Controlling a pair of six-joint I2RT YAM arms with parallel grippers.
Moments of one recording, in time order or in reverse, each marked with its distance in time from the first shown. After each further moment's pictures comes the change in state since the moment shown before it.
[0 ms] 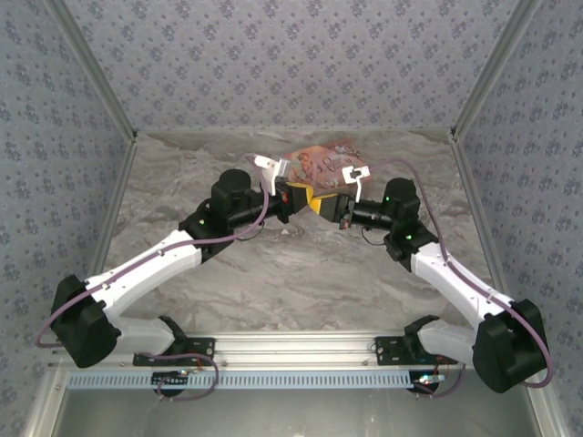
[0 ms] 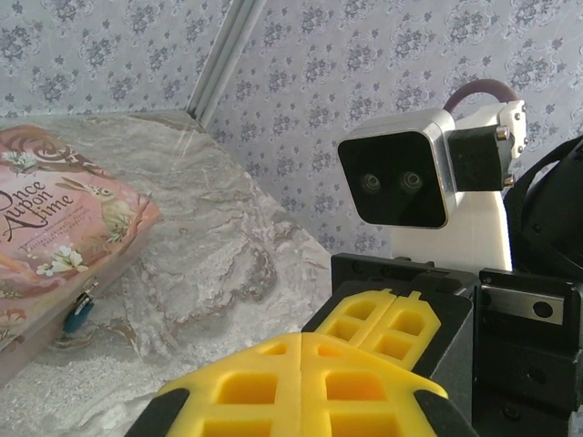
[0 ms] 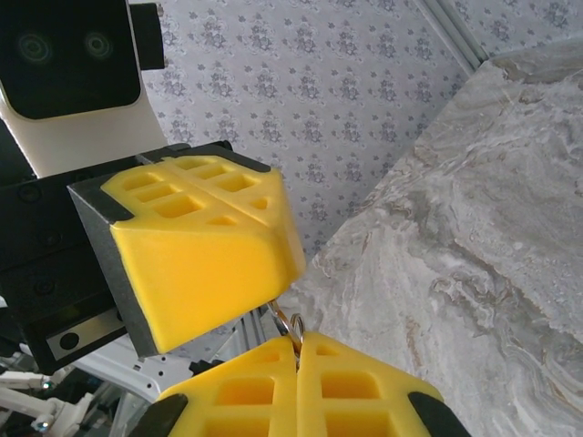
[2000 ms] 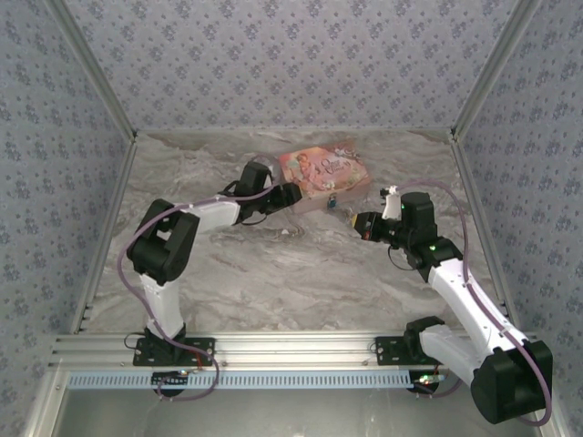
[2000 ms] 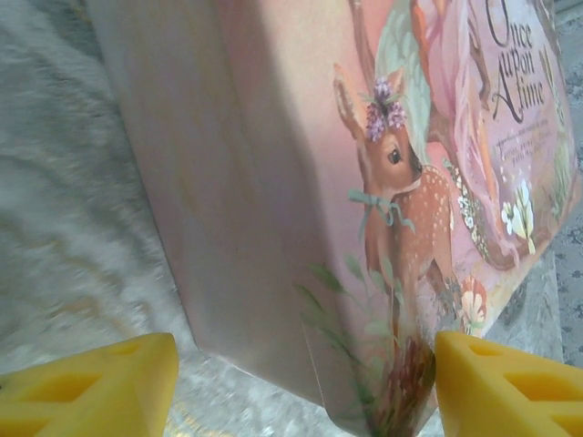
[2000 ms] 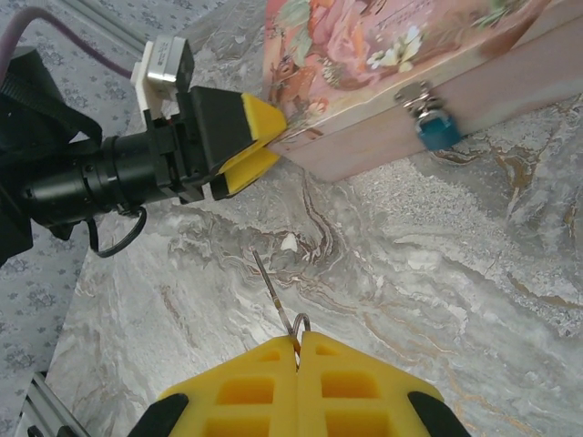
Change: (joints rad) left arm 0.277 0.636 0.114 -0.026 0.025 -0.275; right arm -0.178 -0.180 -0.057 -0.654 0.391 -0.200
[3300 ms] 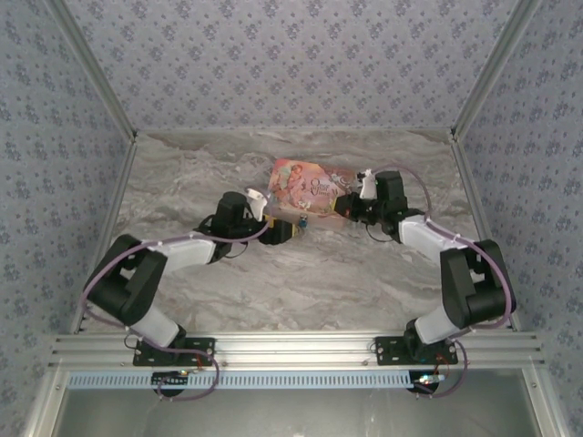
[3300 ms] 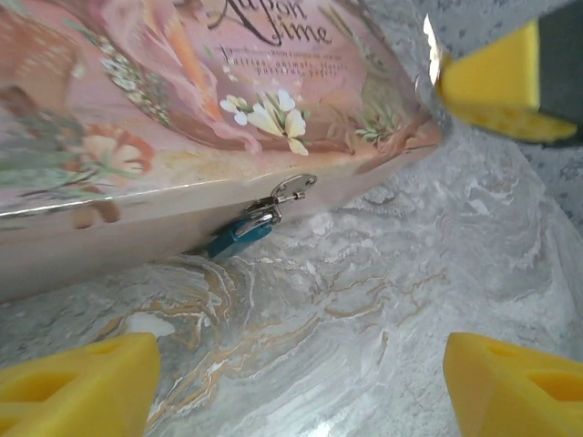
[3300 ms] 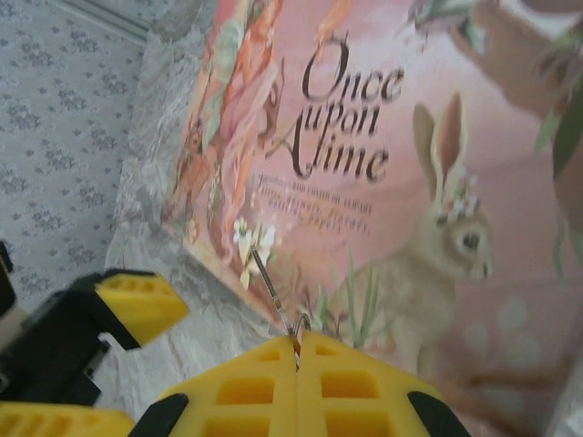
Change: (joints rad) left arm -0.040 -0.325 -0.436 0.264 0.172 0.407; right arm -0.002 0.565 0.145 0.362 -0.129 0.088
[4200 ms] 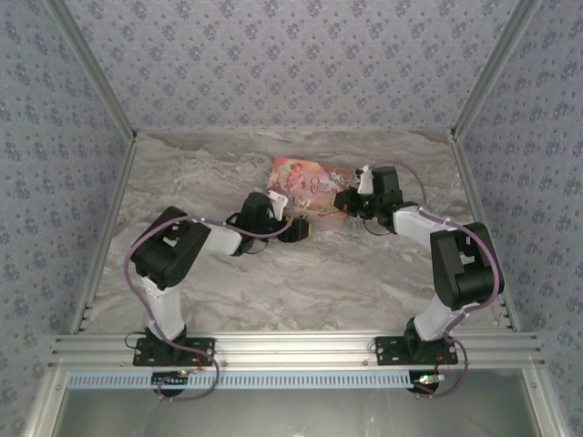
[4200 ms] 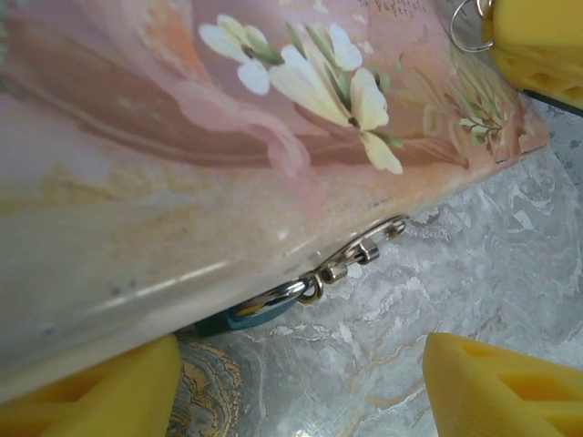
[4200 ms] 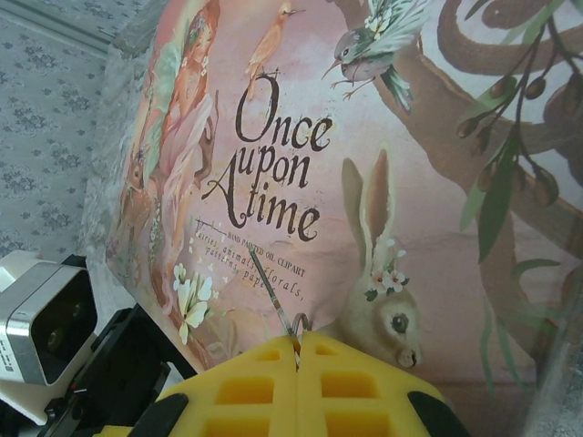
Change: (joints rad) left arm -0.062 0.322 0.139 0.183 -0.022 -0.076; right arm -0.006 0.119 0.066 0.006 0.038 -0.015
